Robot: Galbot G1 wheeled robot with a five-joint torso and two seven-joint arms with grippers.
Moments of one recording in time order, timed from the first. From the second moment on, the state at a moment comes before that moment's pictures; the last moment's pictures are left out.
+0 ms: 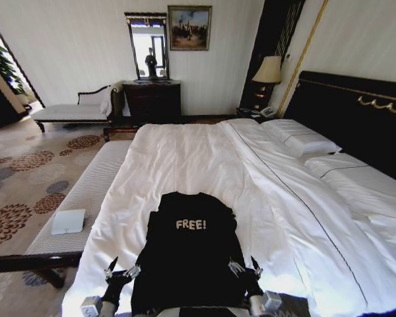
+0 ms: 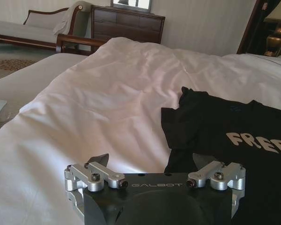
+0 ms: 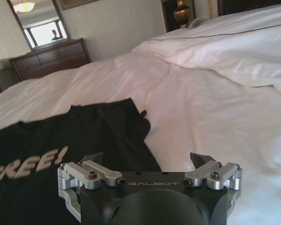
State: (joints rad) left arm 2.01 -1.17 -0.51 -2.09 -0.48 -0.10 -0.18; right arm -1.82 1.47 0.51 1.95 0.40 0.09 0.09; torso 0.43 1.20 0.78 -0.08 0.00
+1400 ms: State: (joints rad) left arm 2.05 -1.22 -0.56 -2.12 -0.46 -0.11 -0.17; right arm -1.21 1.15 0.38 1.52 0.72 -0.15 0.06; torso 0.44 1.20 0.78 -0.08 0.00
